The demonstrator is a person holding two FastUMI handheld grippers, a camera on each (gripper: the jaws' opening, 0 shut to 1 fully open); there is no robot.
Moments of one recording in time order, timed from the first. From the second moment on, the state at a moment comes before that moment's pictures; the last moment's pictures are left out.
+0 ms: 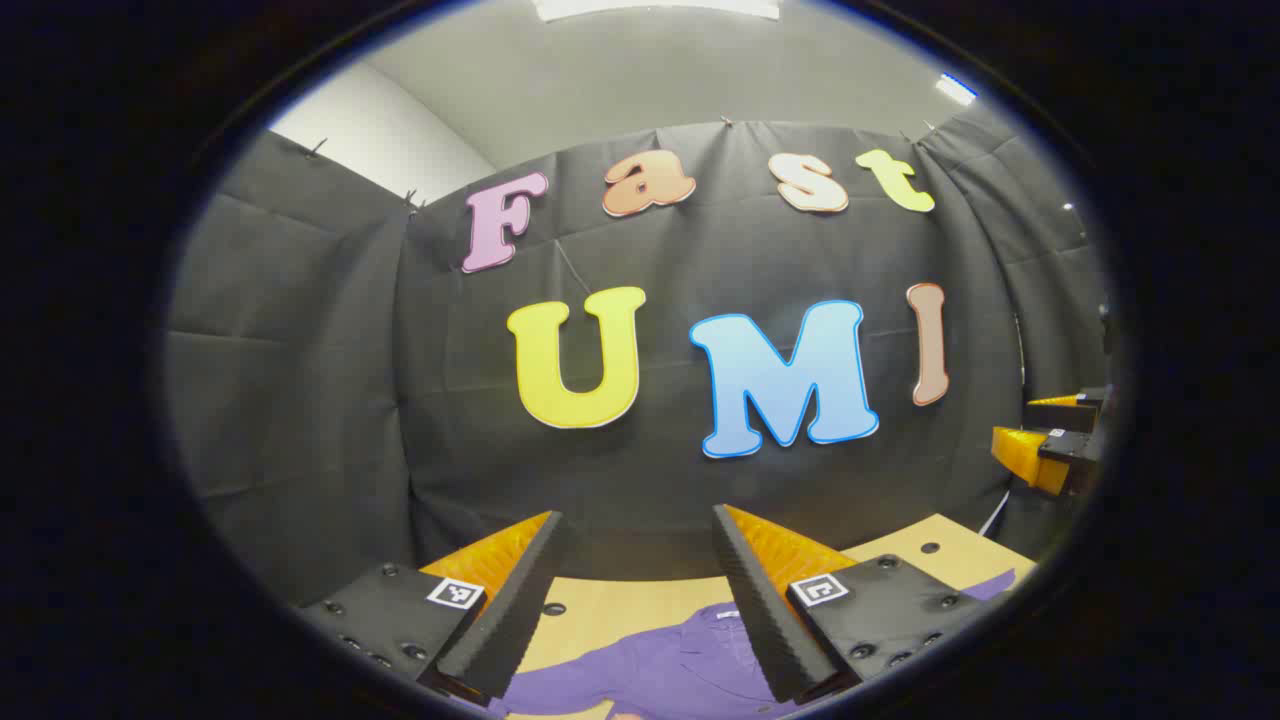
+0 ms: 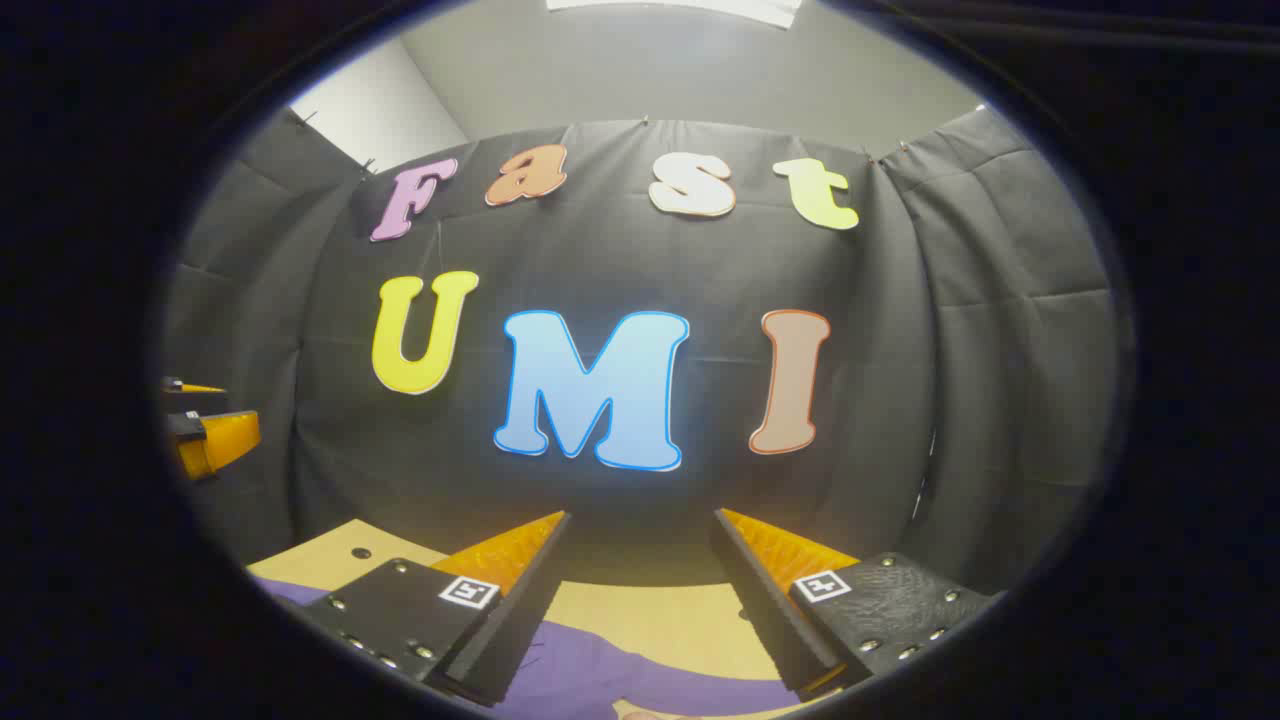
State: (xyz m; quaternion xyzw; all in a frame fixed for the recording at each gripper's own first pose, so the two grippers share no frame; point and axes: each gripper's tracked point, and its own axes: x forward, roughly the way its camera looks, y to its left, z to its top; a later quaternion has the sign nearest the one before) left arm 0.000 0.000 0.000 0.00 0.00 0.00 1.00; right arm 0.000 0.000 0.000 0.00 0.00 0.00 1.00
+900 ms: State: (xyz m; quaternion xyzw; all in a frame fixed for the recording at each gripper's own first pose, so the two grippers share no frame) left arm 0.010 -0.023 0.000 0.01 0.00 -0.03 1.00; right arm 0.001 0.006 -0.003 0.01 0.01 0.01 1.00
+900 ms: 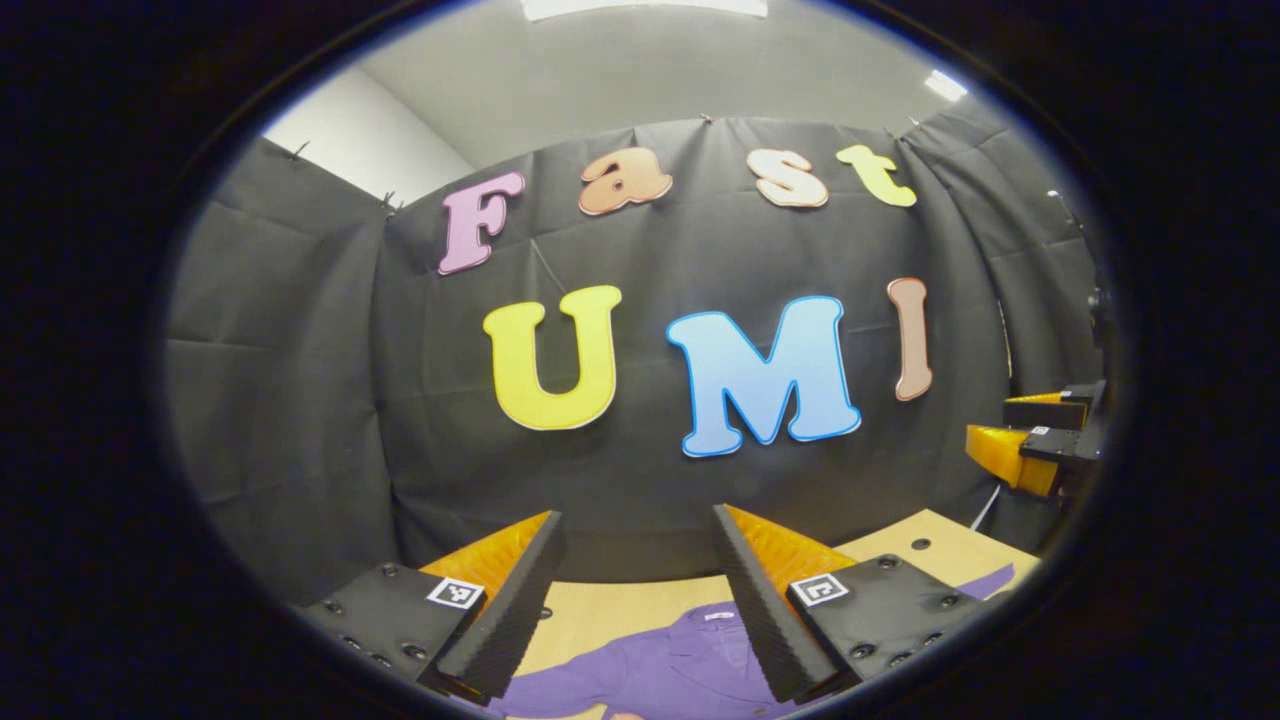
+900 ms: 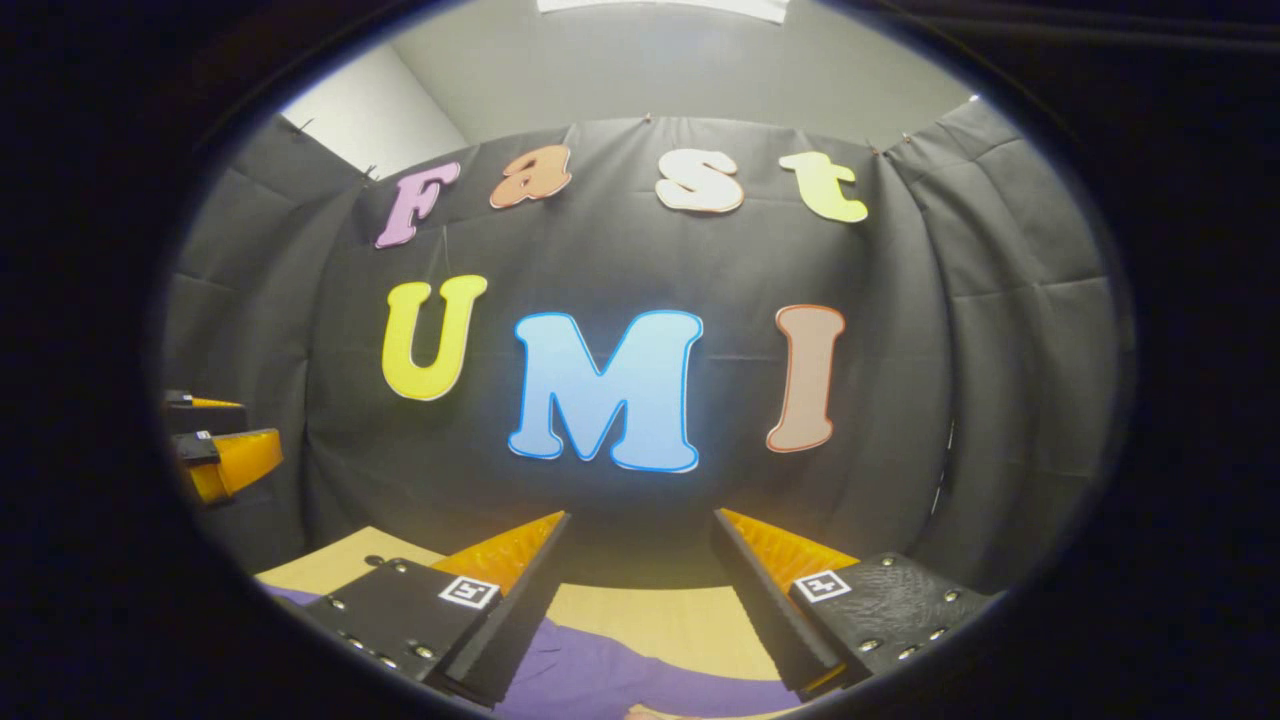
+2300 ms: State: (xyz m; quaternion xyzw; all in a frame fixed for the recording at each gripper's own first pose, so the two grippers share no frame) left arm 0.027 -0.057 -0.006 0.04 0.02 -0.05 1.00; right arm 0.008 -0.186 -0.231 0.03 0.21 -0.19 0.96
